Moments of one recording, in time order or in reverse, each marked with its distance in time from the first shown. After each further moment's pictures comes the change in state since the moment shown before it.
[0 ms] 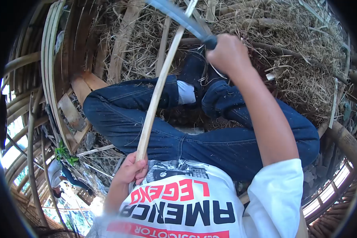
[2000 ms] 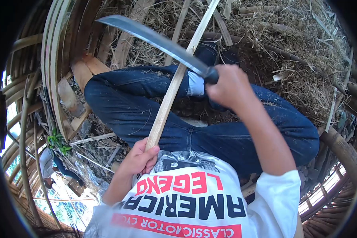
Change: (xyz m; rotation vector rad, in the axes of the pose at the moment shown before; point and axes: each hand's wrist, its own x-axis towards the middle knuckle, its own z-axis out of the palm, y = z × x) left_hand 0.005 0.013 0.011 0.178 0.136 -0.085; right_hand -0.080 -0.051 -0.002 0.127 -0.307 -0.052
